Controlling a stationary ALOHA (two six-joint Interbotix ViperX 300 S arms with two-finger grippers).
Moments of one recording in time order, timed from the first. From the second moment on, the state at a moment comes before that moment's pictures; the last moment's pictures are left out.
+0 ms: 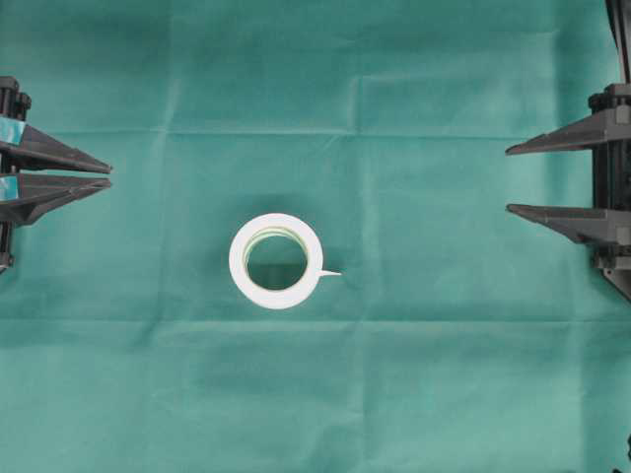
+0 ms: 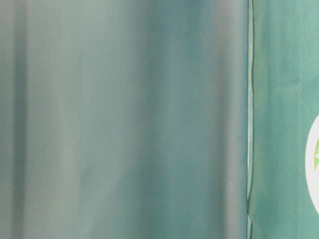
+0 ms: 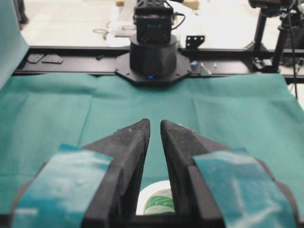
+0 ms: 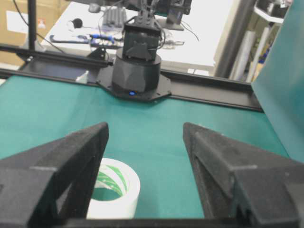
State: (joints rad) left arm 0.00 -0.96 1.17 0.00 -0.29 0.00; right arm 0.00 -0.96 1.19 0.00 -0.30 0.00
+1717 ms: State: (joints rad) left arm -0.09 -0.63 1.03 -0.02 -0.34 -0.01; right arm -0.01 -0.92 1.23 0.00 -0.34 0.13
